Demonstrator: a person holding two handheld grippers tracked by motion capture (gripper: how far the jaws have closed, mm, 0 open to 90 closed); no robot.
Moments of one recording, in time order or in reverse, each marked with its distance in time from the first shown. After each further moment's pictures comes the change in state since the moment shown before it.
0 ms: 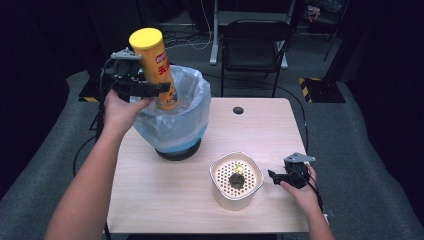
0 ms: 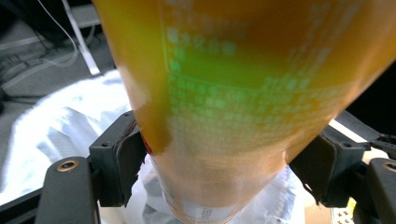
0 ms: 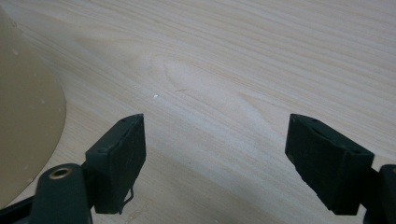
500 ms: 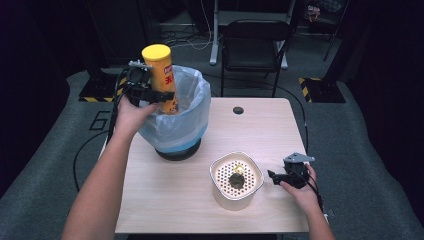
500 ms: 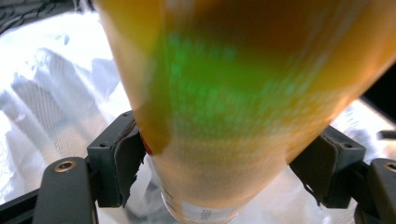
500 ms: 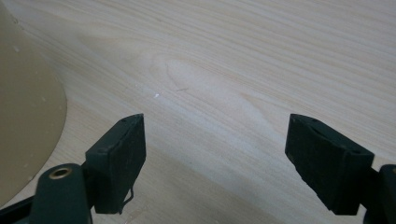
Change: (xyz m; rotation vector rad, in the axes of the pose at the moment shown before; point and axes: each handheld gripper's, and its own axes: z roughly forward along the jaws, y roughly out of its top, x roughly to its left) left arm 0.016 -0.024 0.045 0.146 0.044 -0.060; right arm 0.000 0.000 0.001 0.004 -0.004 -0.020
